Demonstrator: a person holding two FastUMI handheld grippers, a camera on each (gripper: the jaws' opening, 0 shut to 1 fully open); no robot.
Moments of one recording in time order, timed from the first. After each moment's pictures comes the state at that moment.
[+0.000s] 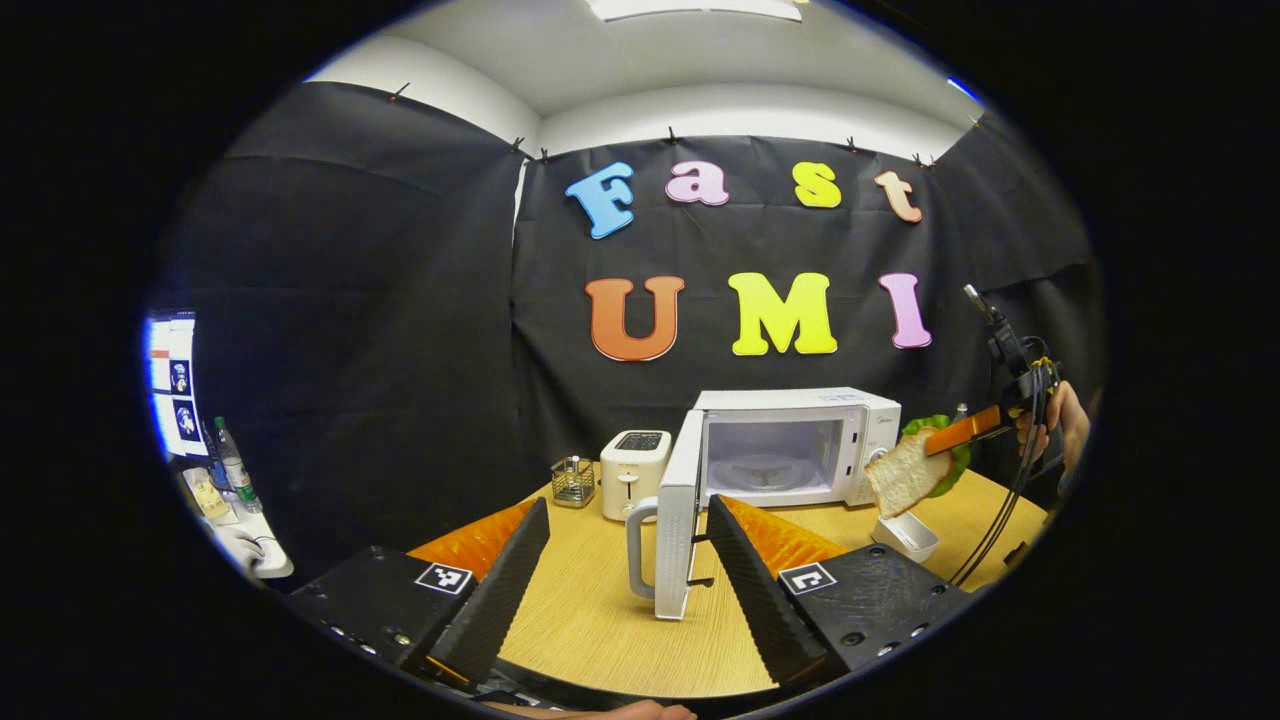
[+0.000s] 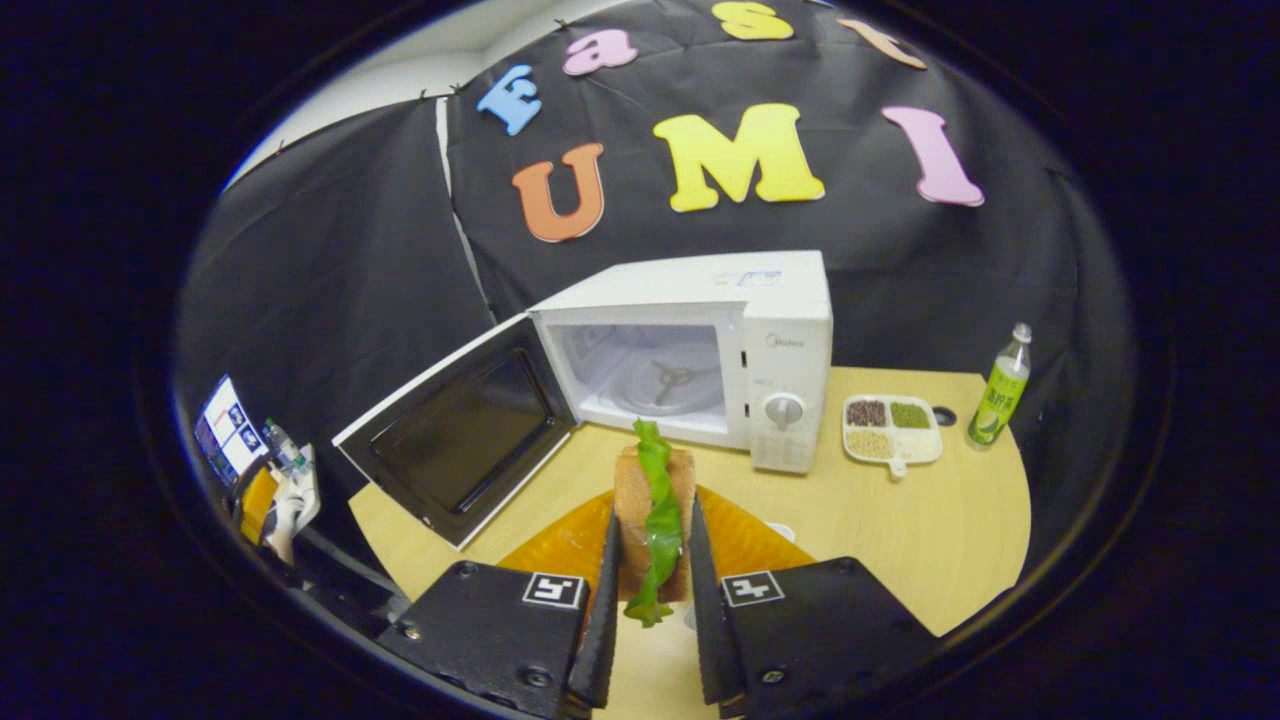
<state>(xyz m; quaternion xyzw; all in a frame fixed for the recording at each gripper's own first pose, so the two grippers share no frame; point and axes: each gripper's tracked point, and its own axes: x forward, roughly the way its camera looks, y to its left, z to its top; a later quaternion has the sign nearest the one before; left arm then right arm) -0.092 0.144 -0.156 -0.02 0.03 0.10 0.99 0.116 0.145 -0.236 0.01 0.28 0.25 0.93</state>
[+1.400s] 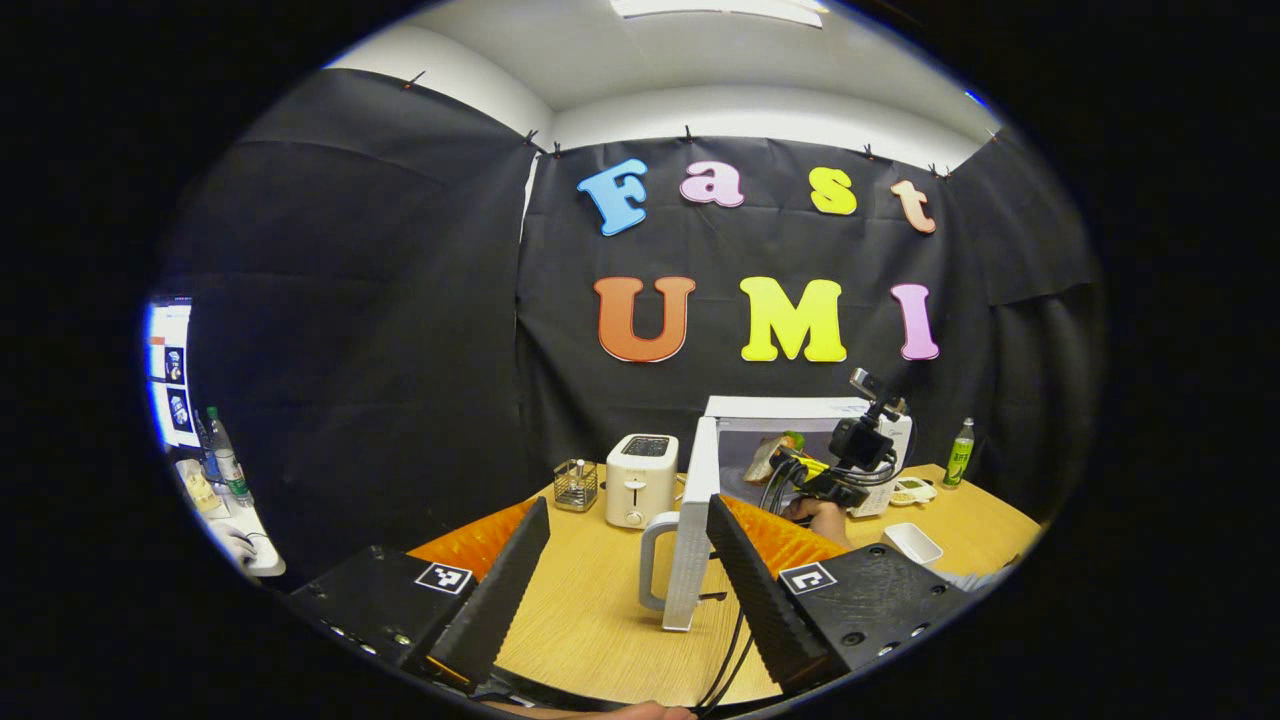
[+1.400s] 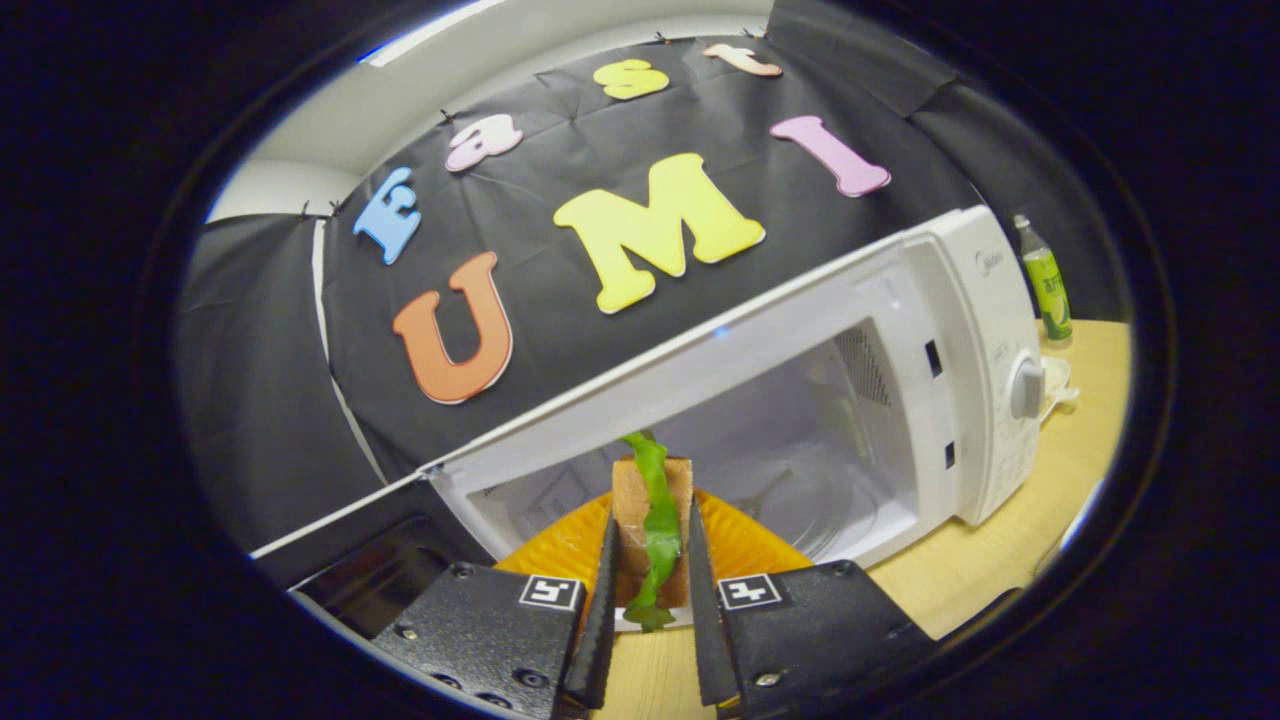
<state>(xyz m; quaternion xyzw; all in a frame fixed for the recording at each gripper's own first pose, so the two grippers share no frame) -0.071 0.171 -0.145 -0.04 0.03 0.10 0.99 0.336 0.333 -0.326 0.24 0.10 0.07 0.96</state>
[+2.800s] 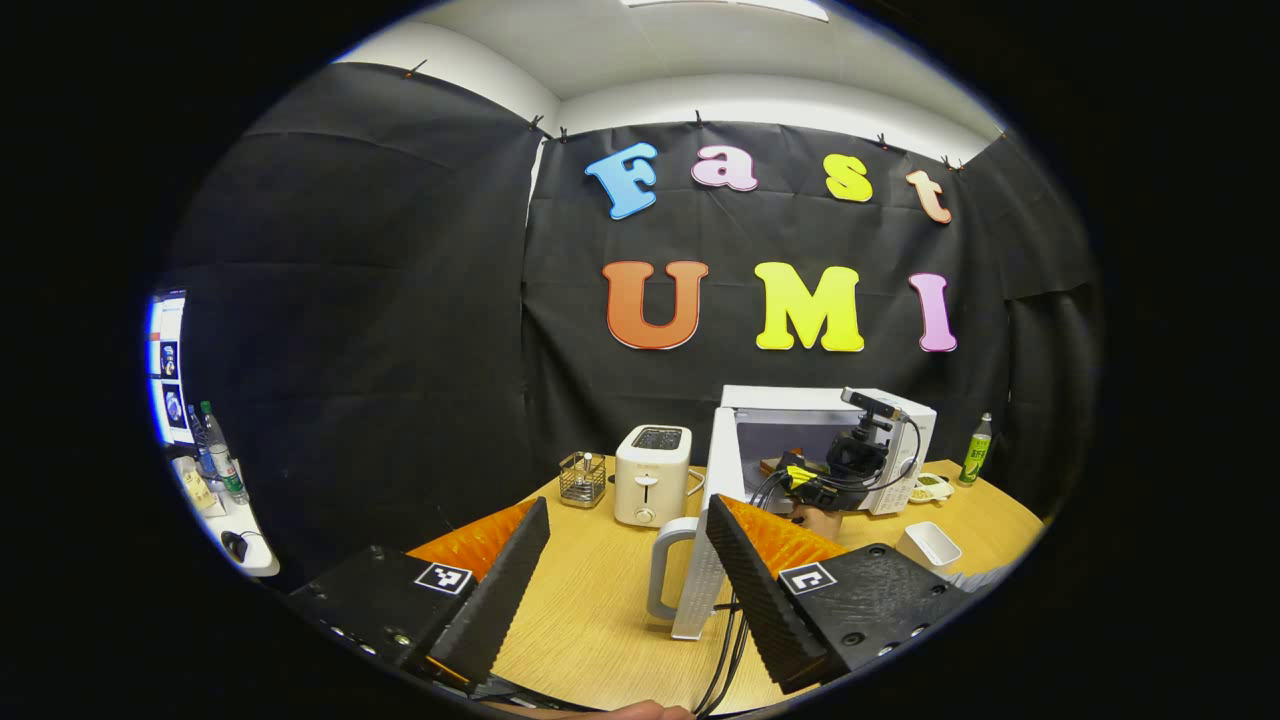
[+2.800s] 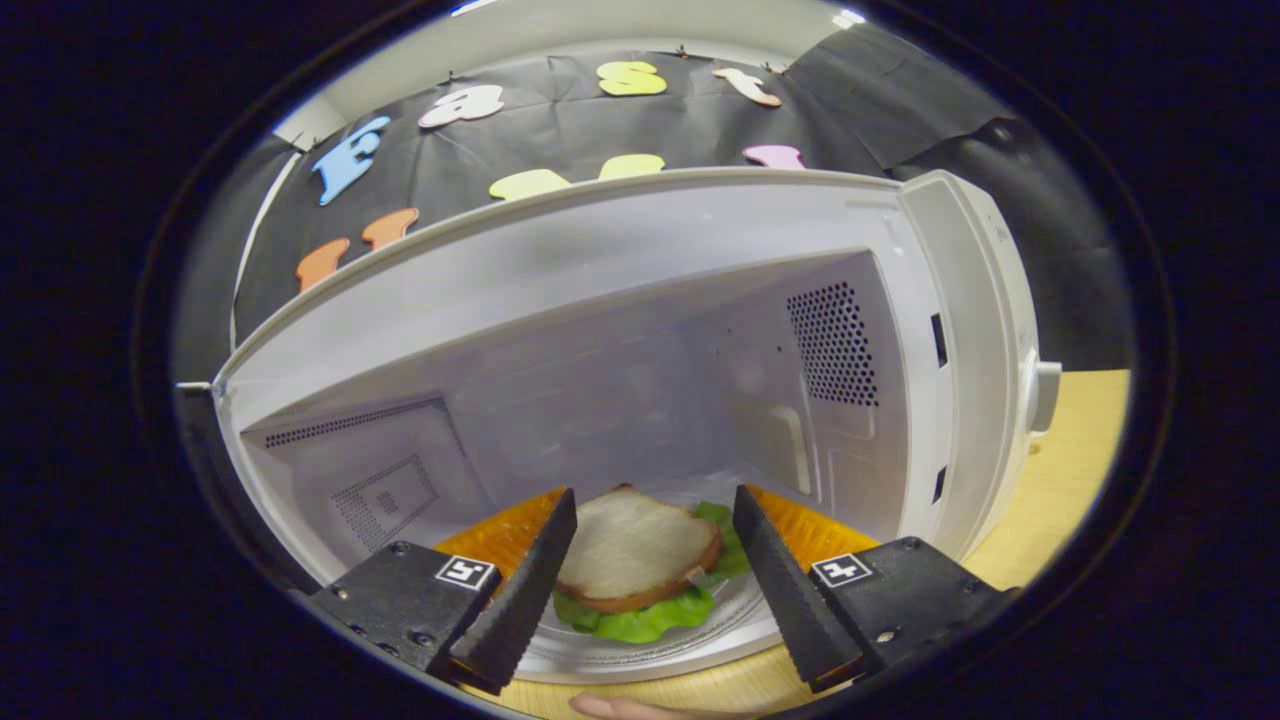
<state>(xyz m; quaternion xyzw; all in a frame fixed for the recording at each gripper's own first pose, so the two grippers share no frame) -0.040 0.195 -0.161 -0.05 0.05 0.12 0.99 0.401 0.285 -0.364 0.12 0.05 -0.08 0.99</state>
